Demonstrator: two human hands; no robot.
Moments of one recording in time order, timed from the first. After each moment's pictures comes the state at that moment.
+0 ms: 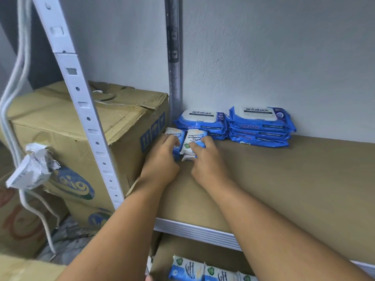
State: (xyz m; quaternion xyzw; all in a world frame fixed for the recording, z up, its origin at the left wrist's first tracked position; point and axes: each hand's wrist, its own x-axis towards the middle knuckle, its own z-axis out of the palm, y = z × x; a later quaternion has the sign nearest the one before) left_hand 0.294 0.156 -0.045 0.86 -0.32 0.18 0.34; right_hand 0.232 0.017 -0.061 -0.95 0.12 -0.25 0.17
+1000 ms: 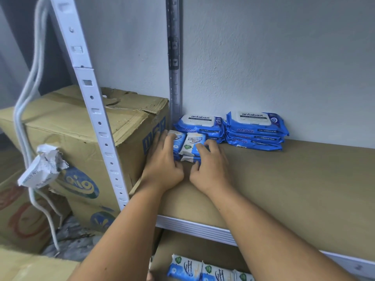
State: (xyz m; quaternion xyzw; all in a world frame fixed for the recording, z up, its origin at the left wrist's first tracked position) left_hand 0.272 0.162 -0.043 0.86 -0.32 0.20 0.35; right_hand 0.197 0.027 -0.044 -0.93 0.14 -0.30 0.15
